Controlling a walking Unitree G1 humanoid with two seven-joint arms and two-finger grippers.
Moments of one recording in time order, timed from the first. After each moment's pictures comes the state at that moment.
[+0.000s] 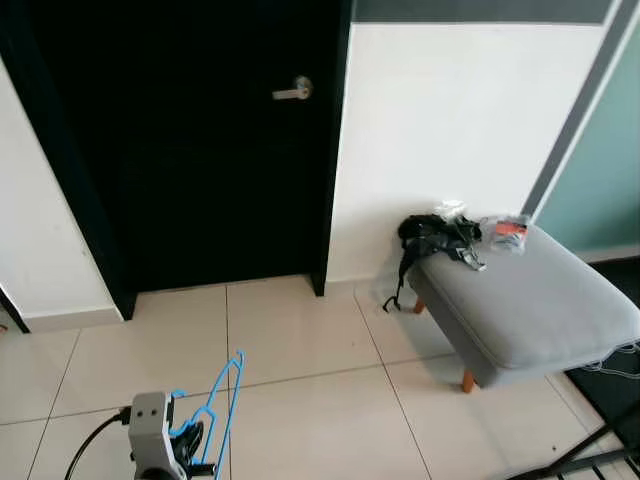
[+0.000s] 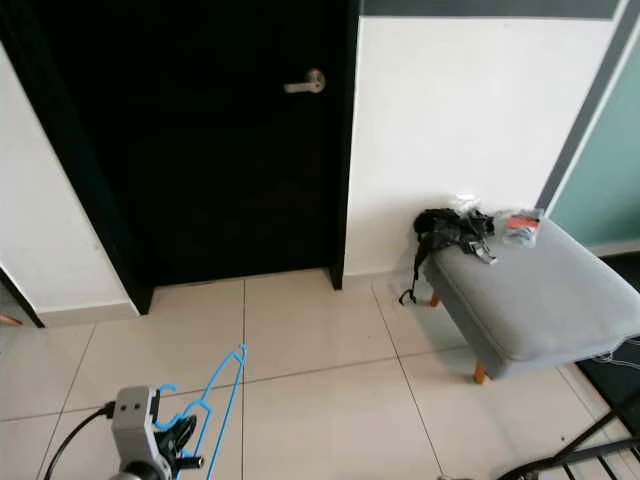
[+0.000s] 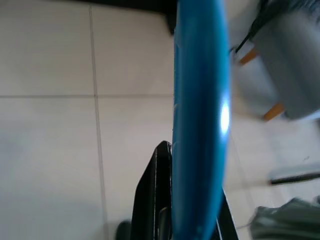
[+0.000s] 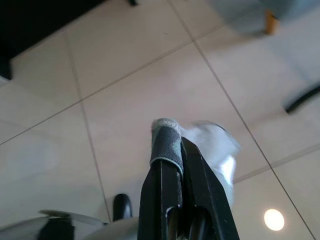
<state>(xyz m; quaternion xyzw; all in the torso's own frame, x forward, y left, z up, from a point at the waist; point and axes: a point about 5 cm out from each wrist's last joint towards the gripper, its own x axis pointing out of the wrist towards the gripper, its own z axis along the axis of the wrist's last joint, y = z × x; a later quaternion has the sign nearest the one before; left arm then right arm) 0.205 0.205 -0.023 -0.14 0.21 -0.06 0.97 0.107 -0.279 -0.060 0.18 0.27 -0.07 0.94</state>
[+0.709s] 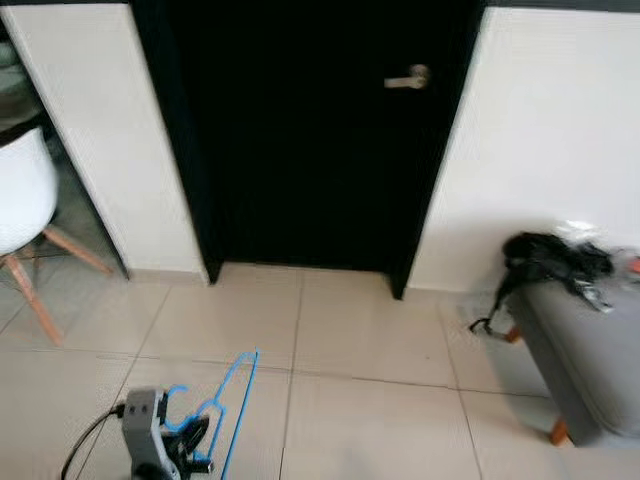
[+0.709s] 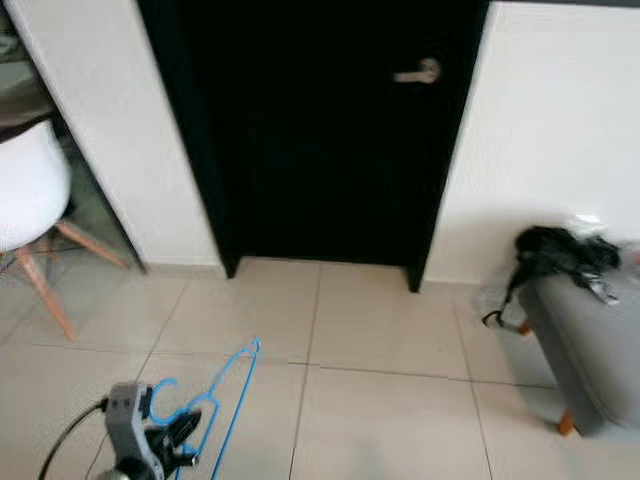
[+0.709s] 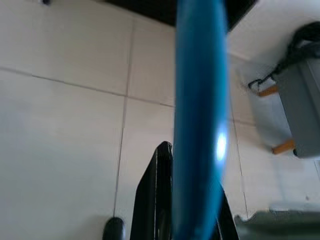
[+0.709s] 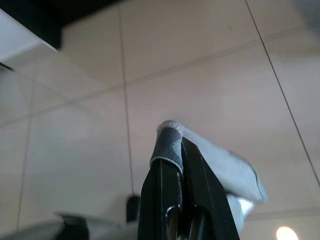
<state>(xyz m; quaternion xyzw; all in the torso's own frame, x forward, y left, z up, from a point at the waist) 0.206 0.211 -0.016 -0.16 0.21 -0.10 0.96 0.113 -0.271 -0.056 0.19 0.24 -0.06 0.95</state>
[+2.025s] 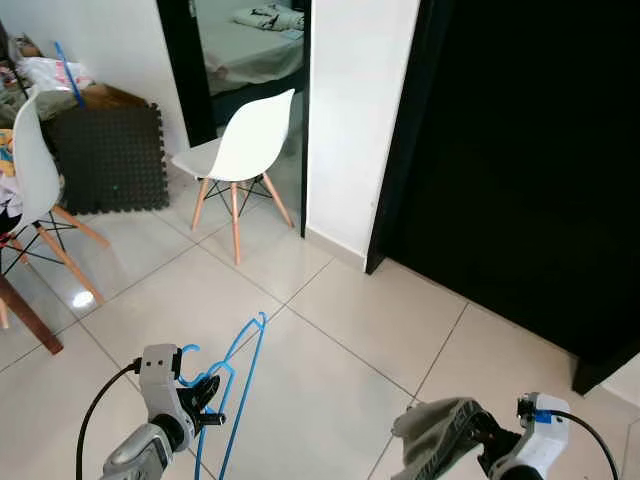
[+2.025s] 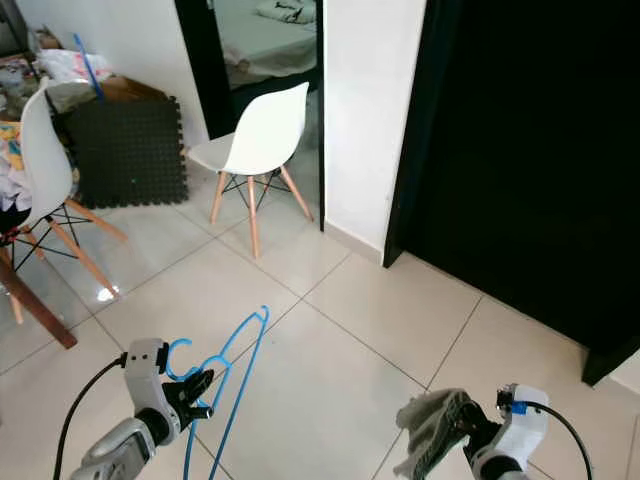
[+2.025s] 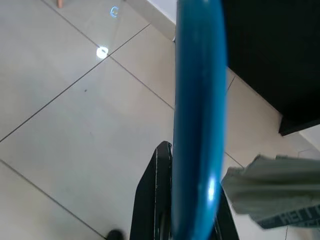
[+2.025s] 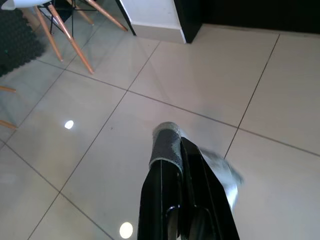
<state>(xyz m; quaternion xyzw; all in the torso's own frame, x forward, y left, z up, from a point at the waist) 0.258 0.198 -0.001 -0.16 0.19 -0.12 0.96 0.197 -0.265 -0.013 0.16 0.16 -0.04 0.97</state>
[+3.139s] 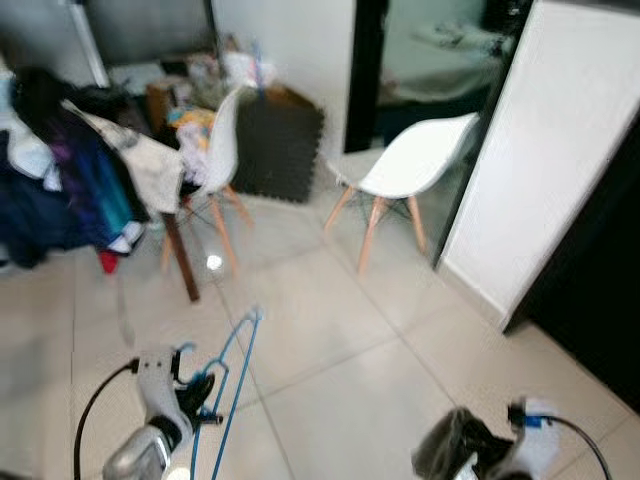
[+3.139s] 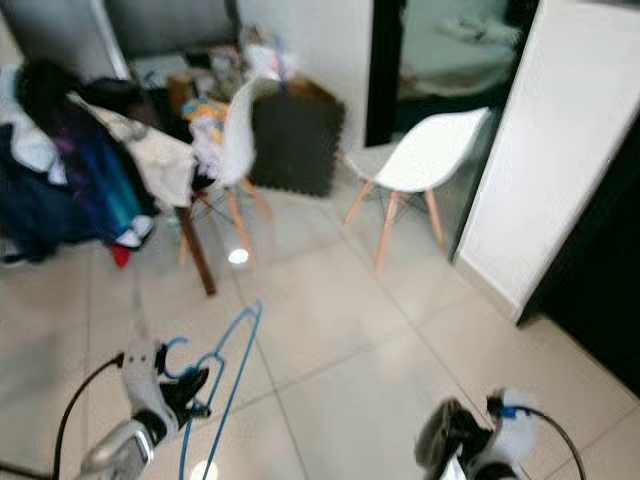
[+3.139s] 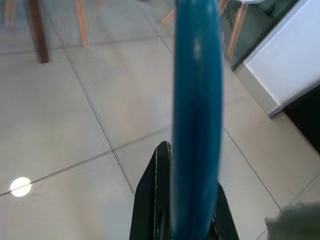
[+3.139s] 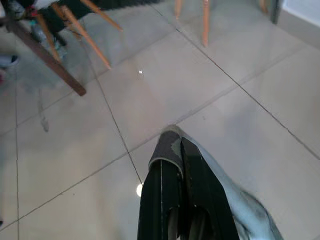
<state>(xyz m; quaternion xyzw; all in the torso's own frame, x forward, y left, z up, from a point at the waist) 0.260 0.202 0.005 -0.12 0.15 -0.11 0.97 0.197 -0.255 -0.007 0.14 0.17 -0.01 0.98</state>
